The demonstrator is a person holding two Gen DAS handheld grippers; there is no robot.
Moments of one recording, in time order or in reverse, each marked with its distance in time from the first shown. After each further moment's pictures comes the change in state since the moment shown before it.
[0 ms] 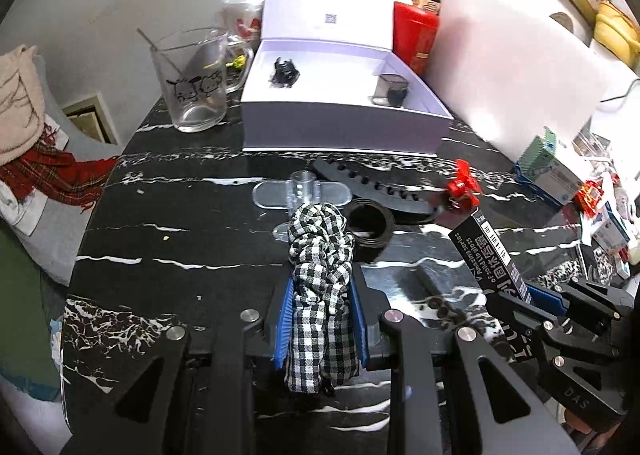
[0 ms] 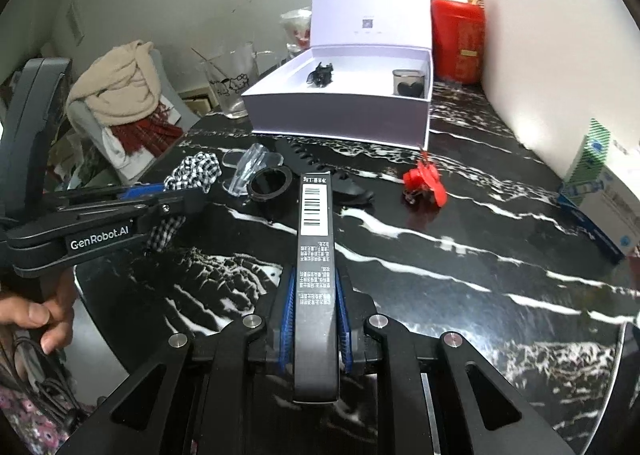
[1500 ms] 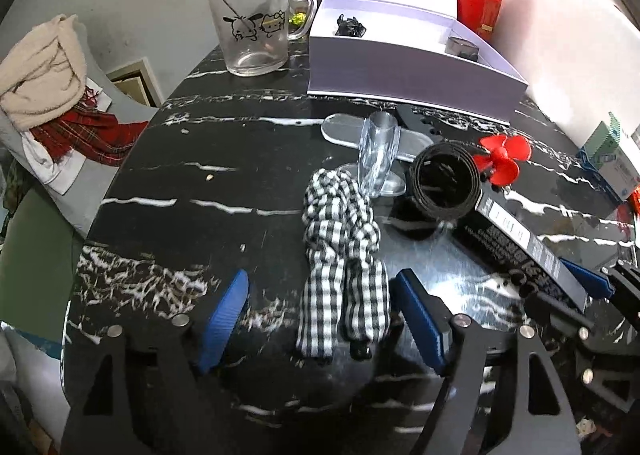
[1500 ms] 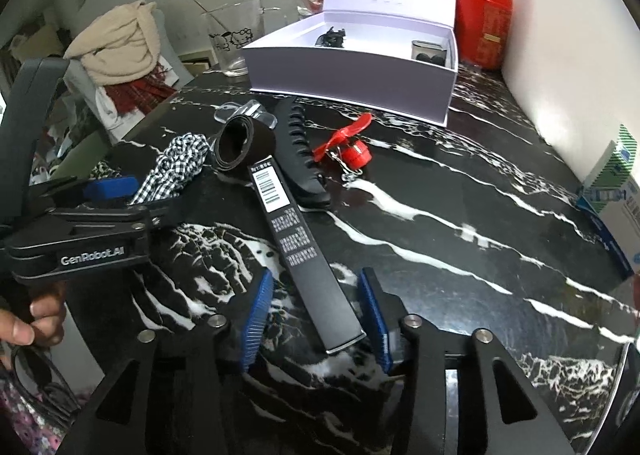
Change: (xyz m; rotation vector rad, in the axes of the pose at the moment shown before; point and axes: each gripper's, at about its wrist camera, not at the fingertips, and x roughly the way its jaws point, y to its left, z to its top) left arm 0.035 0.026 -0.022 -0.083 0.078 0.183; right arm 0.040 0.007 -0.004 -0.086 0.102 -0.026
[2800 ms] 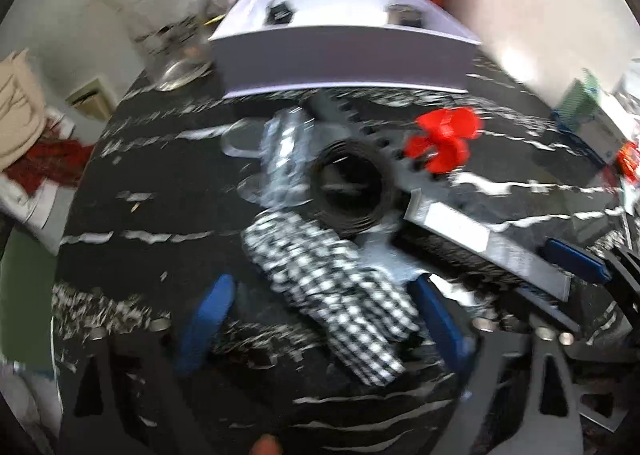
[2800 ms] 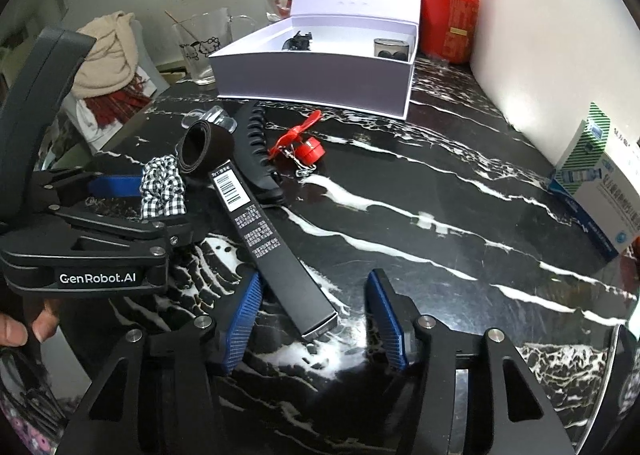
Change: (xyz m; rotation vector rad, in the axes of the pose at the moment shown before) left arm 0.010 -0.043 0.016 0.110 0.101 -0.035; right arm -0.007 -0.019 -0.009 0.051 -0.022 -0.062
